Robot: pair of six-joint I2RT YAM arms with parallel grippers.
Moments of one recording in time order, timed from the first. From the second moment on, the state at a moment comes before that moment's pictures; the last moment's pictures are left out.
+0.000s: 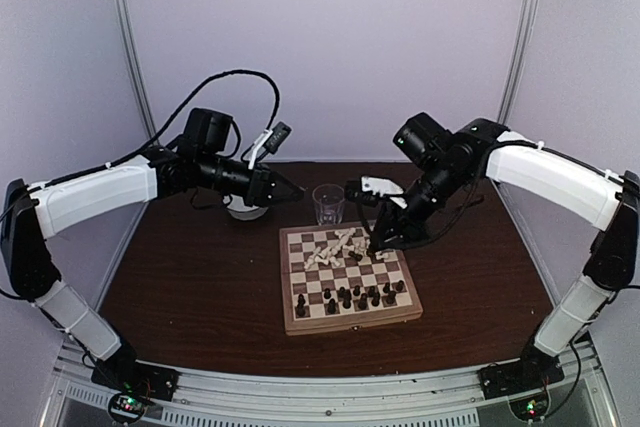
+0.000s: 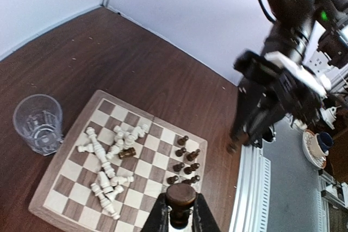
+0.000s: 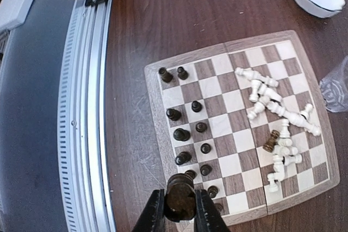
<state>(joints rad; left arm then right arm) -0.65 1.55 1.28 -0.28 0.77 -0.09 0.70 1.60 1.54 -1.07 -0.56 -0.58</state>
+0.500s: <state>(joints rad) -0.58 1.41 1.19 -0.20 0.53 -0.13 1.04 1.97 1.68 -1.01 -0.34 -0.65</state>
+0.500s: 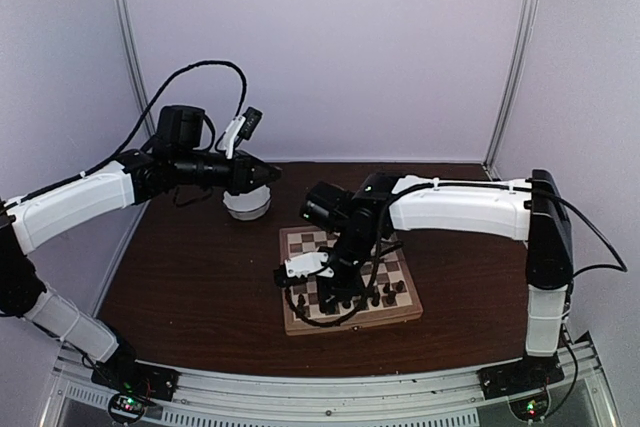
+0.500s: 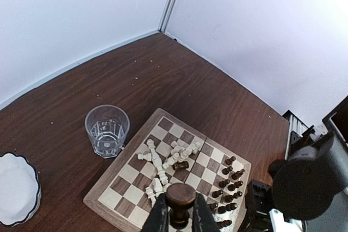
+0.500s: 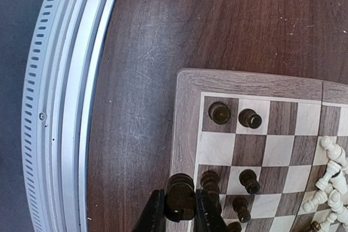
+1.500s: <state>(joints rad) -0.56 1.40 1.19 -0.18 0.53 -0.15 1.05 2.11 1.76 -0.97 -0.29 -0.65</state>
